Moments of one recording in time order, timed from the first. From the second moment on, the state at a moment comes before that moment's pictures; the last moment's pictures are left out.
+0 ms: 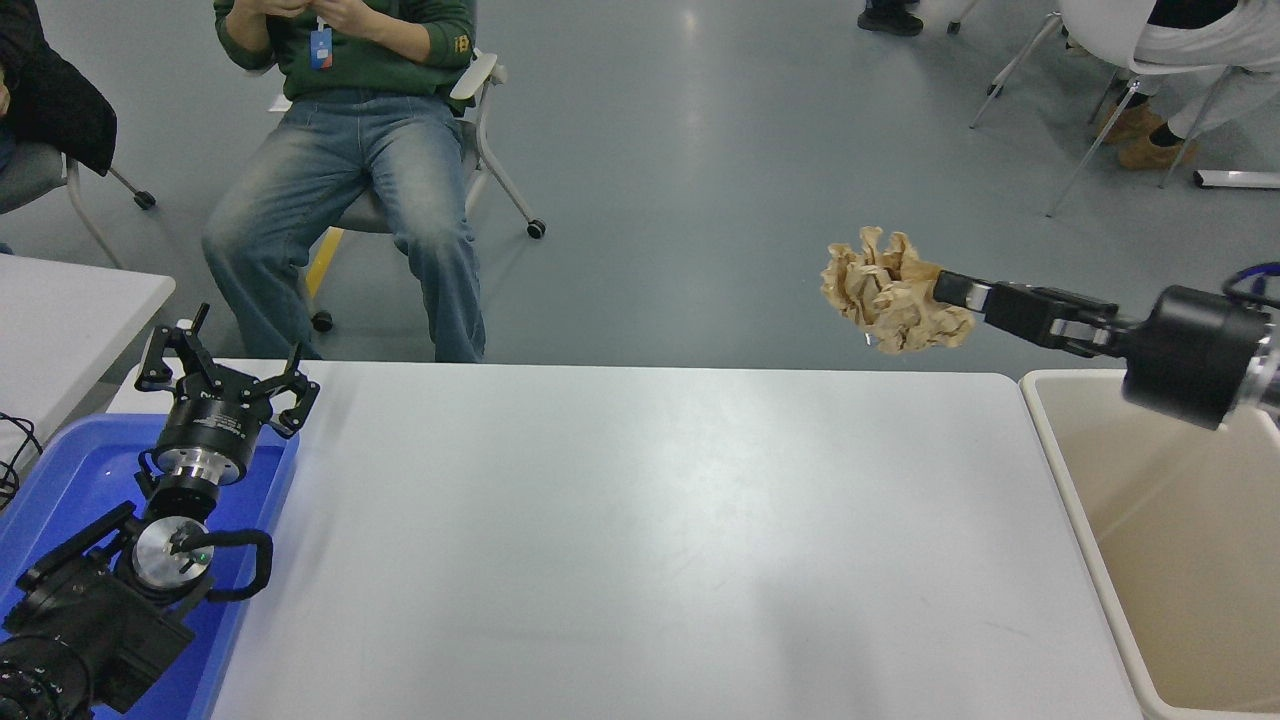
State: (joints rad) left arm -0.55 0.37 -0.85 -0.44 -0.20 -0.59 -0.48; right arm 1.35 -1.28 -0.21 1.68 -0.98 -0.14 0.55
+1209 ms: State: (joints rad) left arm -0.55 0.37 -0.85 -0.44 -0.20 -0.59 -0.48; right arm 0.74 -1.10 -0.20 0.92 -0.51 -0.16 0.68
